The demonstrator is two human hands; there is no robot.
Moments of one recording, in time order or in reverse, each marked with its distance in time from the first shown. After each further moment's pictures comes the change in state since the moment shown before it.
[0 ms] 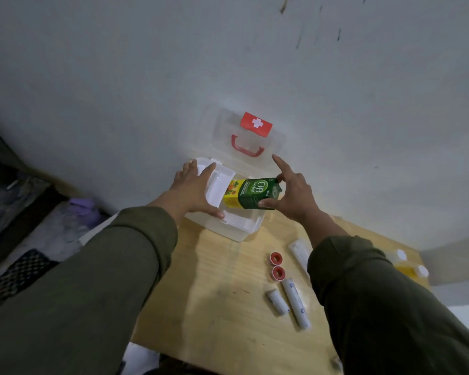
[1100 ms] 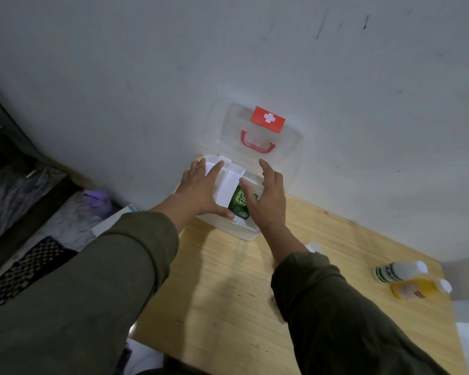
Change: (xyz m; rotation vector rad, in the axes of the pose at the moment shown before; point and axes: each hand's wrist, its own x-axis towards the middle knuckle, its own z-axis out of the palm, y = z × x) left_hand -0.002 0.003 0.008 -0.025 0.072 -0.038; right_hand 0.005 -0.040 0.075 0.252 0.327 0.003
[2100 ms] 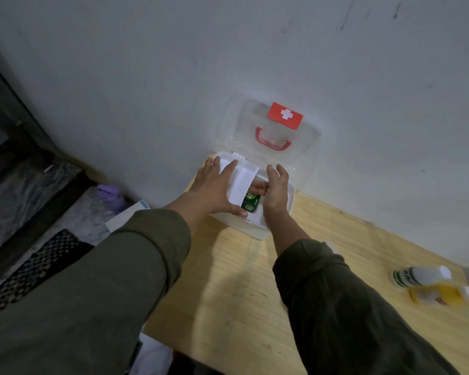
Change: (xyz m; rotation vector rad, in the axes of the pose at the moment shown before) left_hand -0.005 0.000 -0.002 -0.014 -0.026 0.009; right_hand 0.019 -0.007 0.028 0.771 -0.067 0.641
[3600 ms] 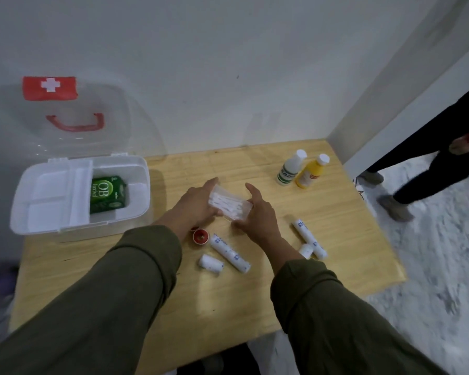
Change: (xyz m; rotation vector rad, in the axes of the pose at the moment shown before) left_hand 0.018 0.185 0.144 -0.070 -0.414 0.298; right_hand -0.066 0.101 -0.243 -0.717 0.273 -0.037
